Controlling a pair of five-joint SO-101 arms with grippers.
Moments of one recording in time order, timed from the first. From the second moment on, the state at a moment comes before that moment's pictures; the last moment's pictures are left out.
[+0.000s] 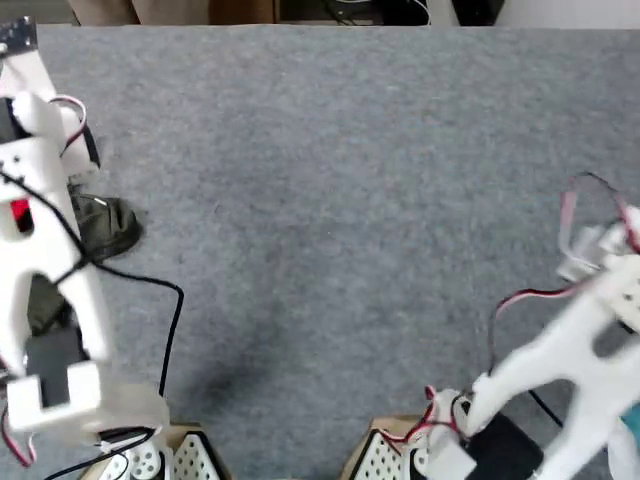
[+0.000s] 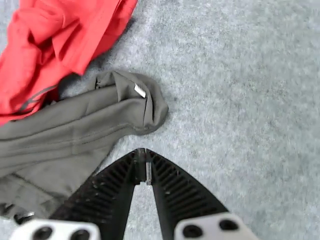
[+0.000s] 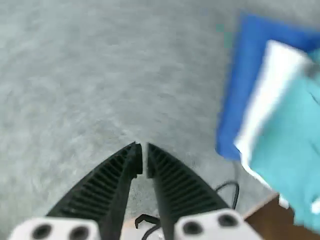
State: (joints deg) left arm -19.7 -2.4 -25.0 100.1 -7.4; right arm 38.2 -24.4 3.2 100.8 -0.7
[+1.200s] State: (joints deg) left arm -40.2 -71.7 51.5 74.3 -20.8; right arm 17.8 -89.7 74.9 67.6 17.9
